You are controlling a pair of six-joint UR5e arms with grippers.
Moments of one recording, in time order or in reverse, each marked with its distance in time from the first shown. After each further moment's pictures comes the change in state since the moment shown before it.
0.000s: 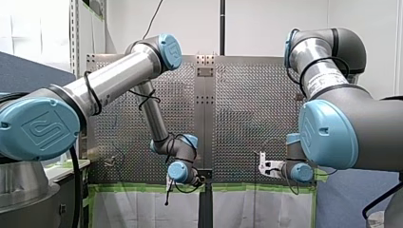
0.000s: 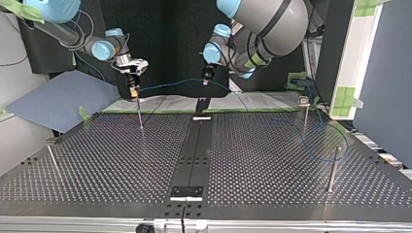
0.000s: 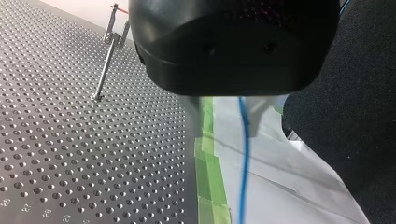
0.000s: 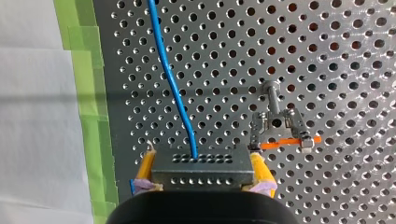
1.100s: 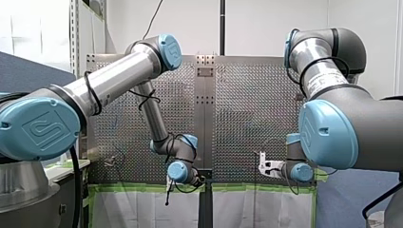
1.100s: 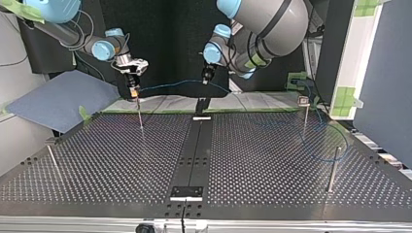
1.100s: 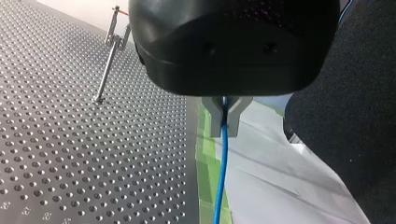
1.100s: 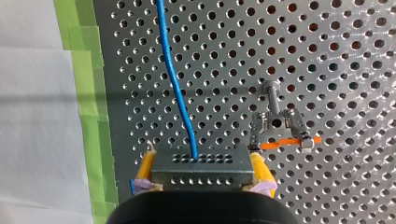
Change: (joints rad) left arm 0.002 0.000 0.000 0.006 0.013 -0.002; right arm 0.000 0.000 0.000 0.000 0.000 0.000
